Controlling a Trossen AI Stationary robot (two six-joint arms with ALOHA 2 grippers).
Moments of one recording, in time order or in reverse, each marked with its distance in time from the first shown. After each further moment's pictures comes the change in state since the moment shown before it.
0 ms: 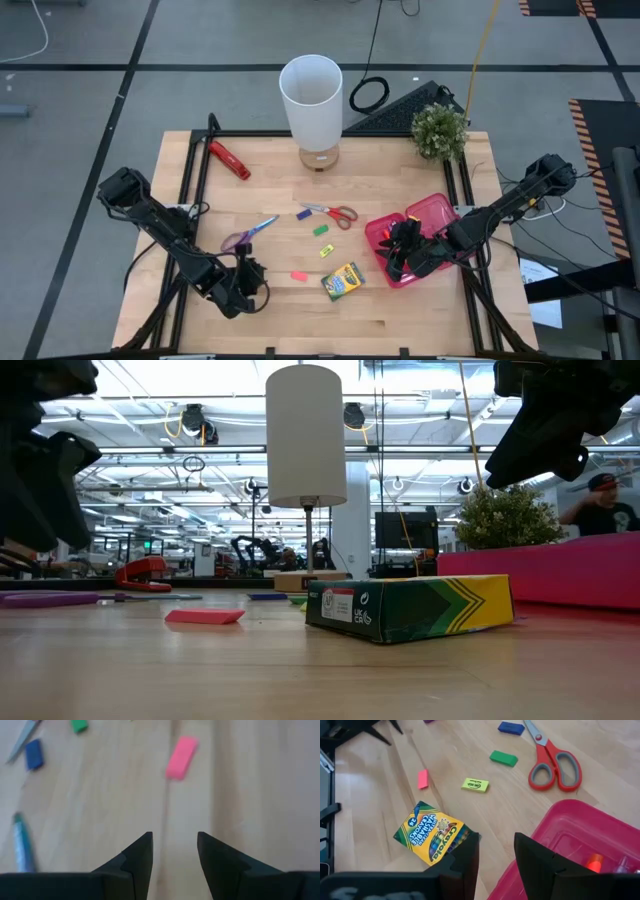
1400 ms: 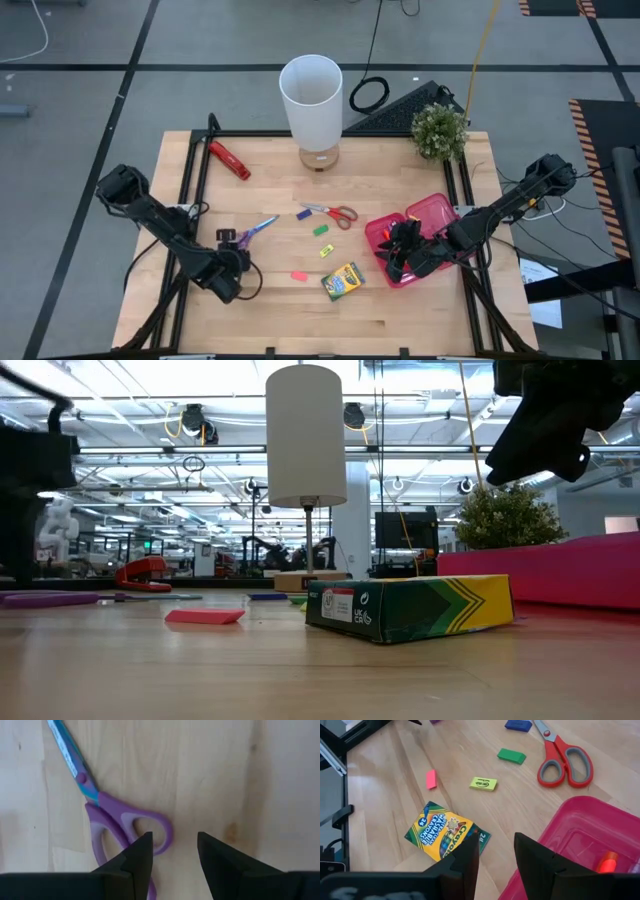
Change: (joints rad) left arm 0.025 -0.033 -0.054 -0.420 0.184 -0.045; right arm 0.001 0.000 0.000 0.029 -0.027 0.024
